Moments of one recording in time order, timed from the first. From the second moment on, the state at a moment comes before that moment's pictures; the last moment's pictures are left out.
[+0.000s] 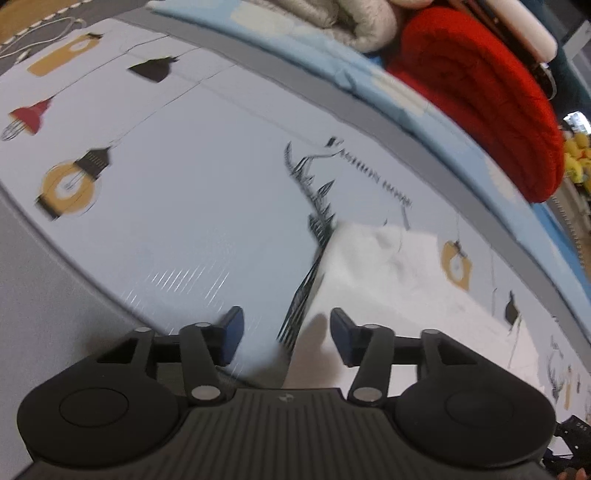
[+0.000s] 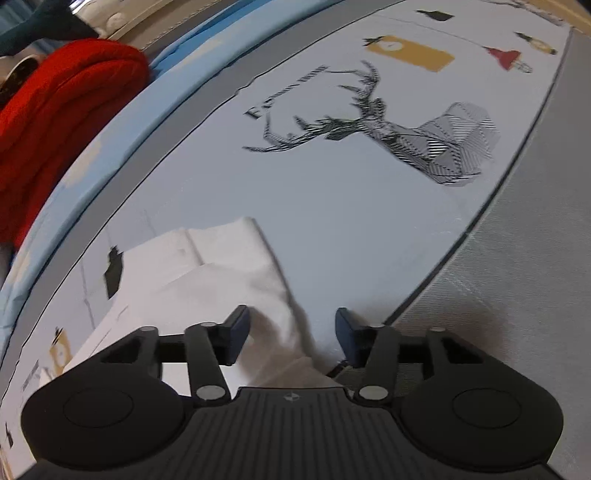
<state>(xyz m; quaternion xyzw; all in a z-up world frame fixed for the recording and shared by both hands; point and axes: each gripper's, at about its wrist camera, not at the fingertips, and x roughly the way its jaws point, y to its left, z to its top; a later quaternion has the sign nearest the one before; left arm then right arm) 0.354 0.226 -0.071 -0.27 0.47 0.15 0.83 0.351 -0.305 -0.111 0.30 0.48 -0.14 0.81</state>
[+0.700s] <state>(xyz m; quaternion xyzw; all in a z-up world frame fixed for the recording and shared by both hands) 0.384 0.201 -0.079 -0.19 0.44 0.09 0.87 0.381 -0.288 -0.113 0.25 0.46 -0.05 0.85</state>
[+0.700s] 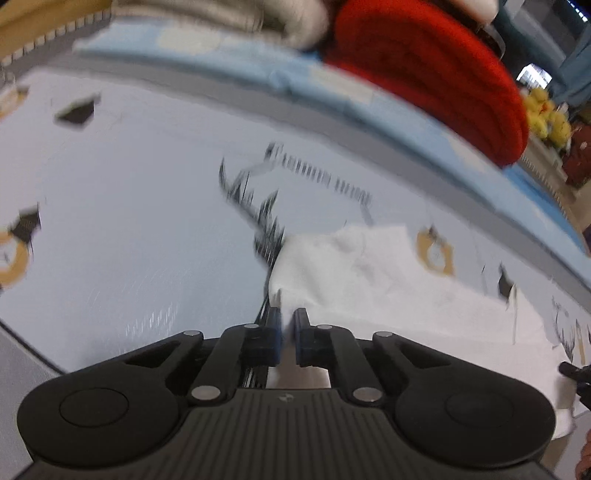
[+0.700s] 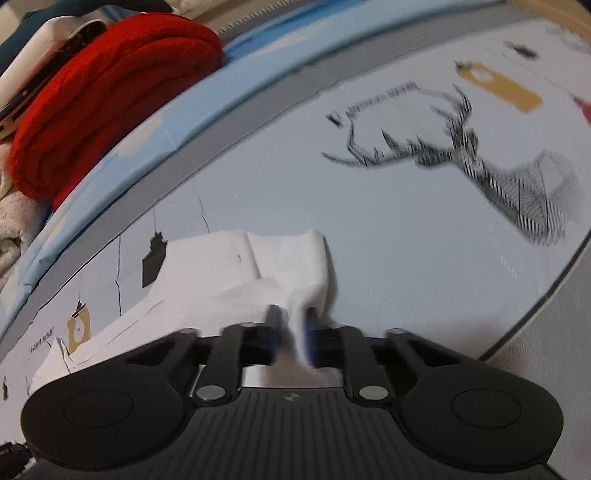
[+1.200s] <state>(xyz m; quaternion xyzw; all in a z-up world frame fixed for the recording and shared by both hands) 0.364 0.208 -0.052 -0.23 0.46 0.07 0.85 0.369 -0.291 -0.089 0.22 0.47 -0.03 0.85</state>
